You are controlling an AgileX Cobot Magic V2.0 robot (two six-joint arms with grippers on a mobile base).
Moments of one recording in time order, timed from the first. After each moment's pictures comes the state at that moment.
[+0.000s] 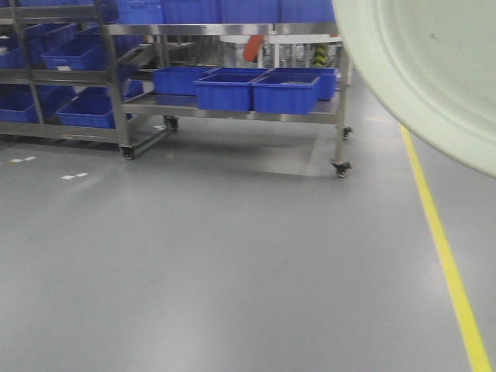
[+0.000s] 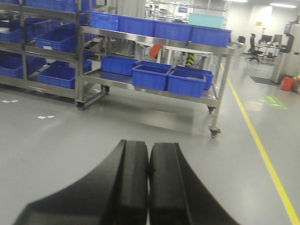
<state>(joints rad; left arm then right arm) -0.09 0.00 0.01 -0.03 0.03 -0.11 0.22 0.17 -0.37 -0.17 0.22 0.24</state>
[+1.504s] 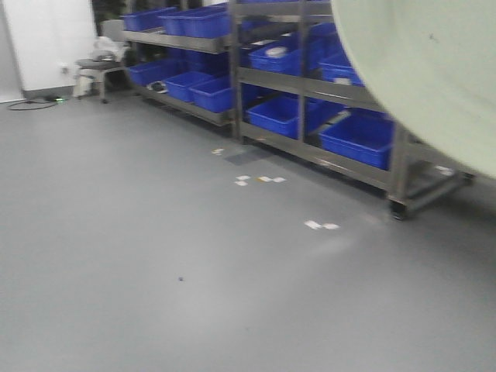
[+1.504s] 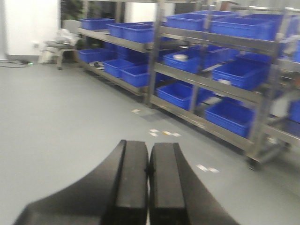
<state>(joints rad) -0.09 0.00 0.01 -0.03 0.03 -0.11 0.22 0.17 -0.37 -0.17 0.22 0.24</state>
